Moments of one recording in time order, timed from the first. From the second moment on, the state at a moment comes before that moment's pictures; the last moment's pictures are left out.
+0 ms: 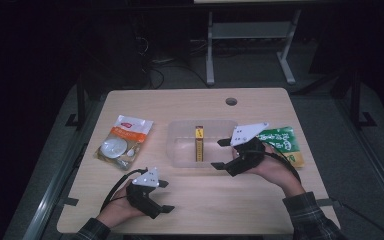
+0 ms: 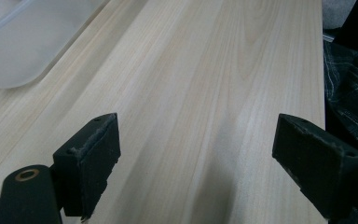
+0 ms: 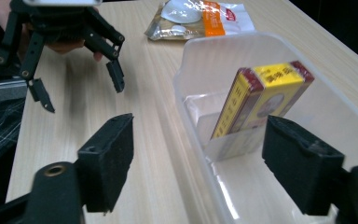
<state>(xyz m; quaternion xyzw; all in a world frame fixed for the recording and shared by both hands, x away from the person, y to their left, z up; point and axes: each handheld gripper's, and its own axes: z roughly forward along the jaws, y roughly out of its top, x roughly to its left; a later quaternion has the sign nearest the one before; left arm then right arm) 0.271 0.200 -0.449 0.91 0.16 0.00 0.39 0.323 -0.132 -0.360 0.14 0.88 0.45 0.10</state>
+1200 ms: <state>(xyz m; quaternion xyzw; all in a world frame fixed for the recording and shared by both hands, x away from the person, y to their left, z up) 0.270 0.195 -0.450 0.90 0.17 0.01 0.39 0.279 -0.234 -0.420 0.34 0.84 0.41 0.13</state>
